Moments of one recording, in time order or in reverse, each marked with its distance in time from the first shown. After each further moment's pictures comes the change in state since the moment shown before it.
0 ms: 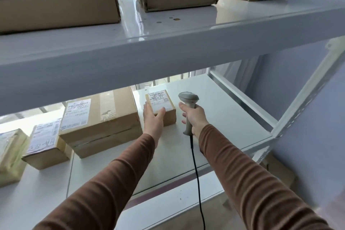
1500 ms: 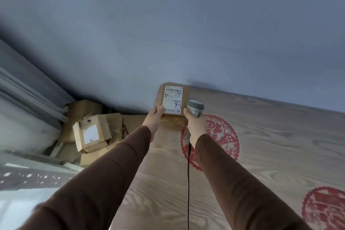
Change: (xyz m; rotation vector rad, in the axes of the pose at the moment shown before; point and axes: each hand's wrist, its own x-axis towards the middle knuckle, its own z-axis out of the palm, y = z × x) left_hand -0.288 -0.114 0.723 0.359 -1.113 -0.279; right_hand -0.106 0.141 -0.747 0.452 1.095 0.144
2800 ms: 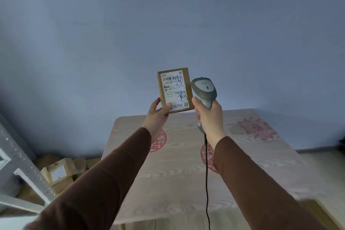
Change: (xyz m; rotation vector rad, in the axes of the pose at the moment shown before) left_hand -0.453 0.041 0.136 -0.338 -0.512 0.523; right_hand -0.422 -0.078 -0.337 -0.005 0.210 -0.897
